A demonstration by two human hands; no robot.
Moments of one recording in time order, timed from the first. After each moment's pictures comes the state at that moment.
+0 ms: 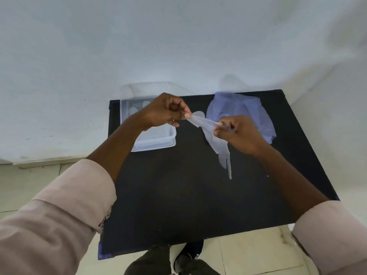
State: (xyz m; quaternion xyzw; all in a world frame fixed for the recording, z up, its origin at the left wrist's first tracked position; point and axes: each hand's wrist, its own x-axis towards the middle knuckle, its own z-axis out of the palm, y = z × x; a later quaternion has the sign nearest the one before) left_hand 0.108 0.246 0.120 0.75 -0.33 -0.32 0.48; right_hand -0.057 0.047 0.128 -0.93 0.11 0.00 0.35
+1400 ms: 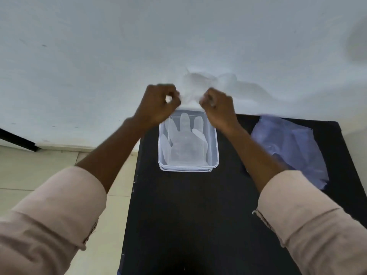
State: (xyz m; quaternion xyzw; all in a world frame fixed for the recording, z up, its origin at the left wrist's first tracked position) left_hand 0.243 0.339 0.089 0.86 -0.25 0.01 0.45; right_hand 0.184 0.153 0.088 -0.92 0.07 -0.12 0.37
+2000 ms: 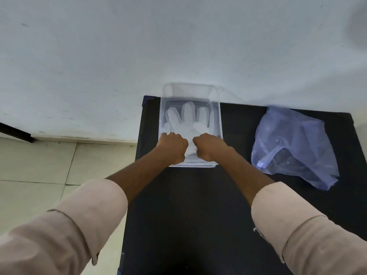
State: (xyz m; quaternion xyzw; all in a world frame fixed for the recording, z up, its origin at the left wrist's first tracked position) left_hand 0.174 0.311 0.005 0.90 -0.34 -0.26 -0.07; right_hand 0.144 0.177 -0.001 -0.95 -0.03 0.31 0.06
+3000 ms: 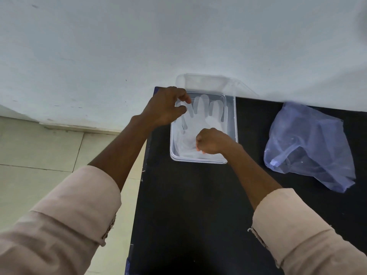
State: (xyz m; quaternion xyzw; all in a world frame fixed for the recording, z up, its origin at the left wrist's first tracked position) left_hand 0.253 0.360 0.013 0.89 -0.23 -0.13 0.37; right_hand 0.164 0.193 -0.023 -0.92 0.03 0.34 0.19
